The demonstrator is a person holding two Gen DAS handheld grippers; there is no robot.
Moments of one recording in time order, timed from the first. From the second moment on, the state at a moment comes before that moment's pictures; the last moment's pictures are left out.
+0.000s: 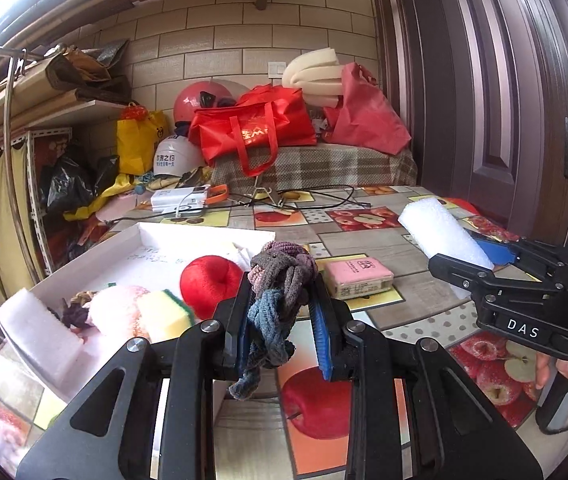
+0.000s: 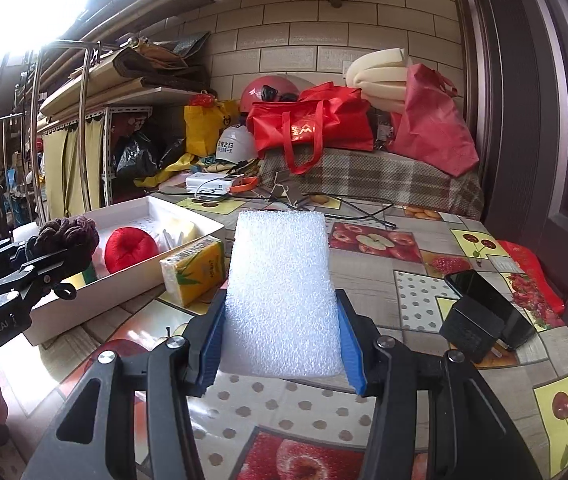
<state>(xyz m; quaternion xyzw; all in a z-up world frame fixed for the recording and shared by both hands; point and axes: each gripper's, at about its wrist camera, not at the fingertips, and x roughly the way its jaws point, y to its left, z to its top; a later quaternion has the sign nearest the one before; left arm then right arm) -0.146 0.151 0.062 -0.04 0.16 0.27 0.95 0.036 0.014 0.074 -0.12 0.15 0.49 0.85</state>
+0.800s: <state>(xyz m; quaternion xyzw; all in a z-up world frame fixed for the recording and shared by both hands) -0.205 0.285 0.051 -0.11 0.17 0.42 0.89 -0.067 0.140 0.064 -0.19 0.16 0.66 0.71</state>
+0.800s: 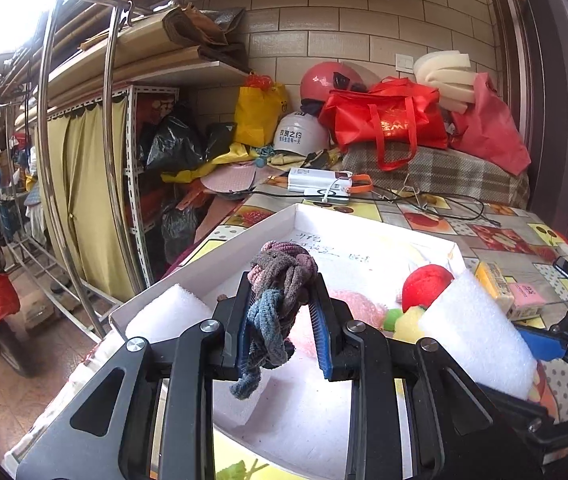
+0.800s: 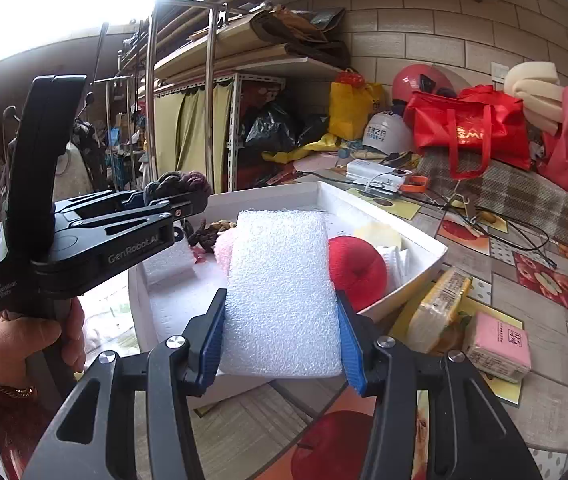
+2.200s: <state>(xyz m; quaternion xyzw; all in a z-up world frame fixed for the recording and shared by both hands) -0.193 0.304 0.051 -0.08 0.18 0.51 0.84 -0.049 0.188 0.068 -0.21 0.13 0.60 0.77</state>
